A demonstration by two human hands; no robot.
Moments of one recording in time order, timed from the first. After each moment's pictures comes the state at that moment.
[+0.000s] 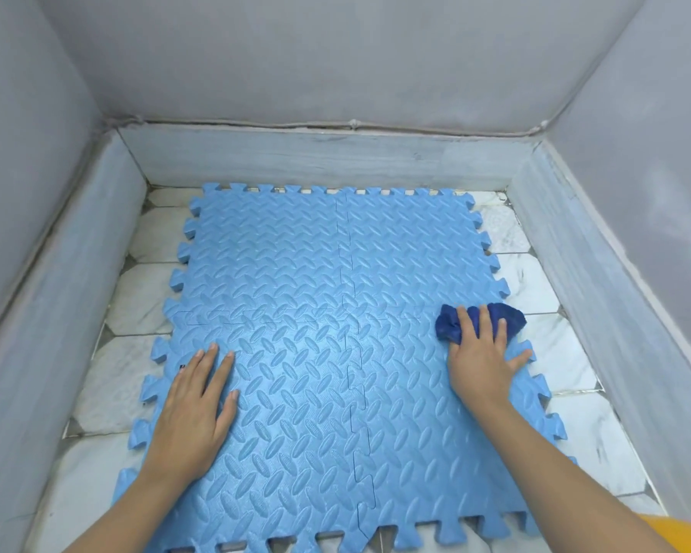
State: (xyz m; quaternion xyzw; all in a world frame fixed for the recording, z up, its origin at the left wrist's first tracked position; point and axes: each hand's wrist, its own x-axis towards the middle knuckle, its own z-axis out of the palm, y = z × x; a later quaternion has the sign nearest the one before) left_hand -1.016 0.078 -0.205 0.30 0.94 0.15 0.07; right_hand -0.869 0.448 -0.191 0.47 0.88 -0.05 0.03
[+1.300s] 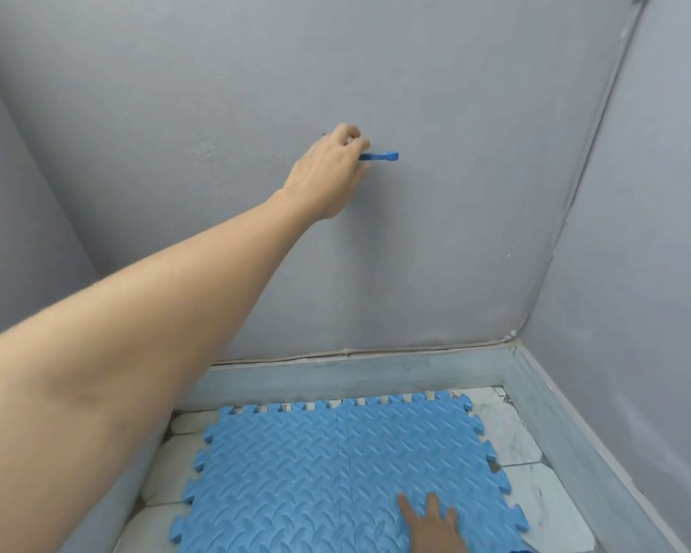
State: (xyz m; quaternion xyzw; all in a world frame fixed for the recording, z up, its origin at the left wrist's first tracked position) left_hand -1.254 0.442 0.282 0.48 0.82 0.17 -0.28; right_hand -1.007 0.480 -0.123 0.34 0.88 -0.18 0.29
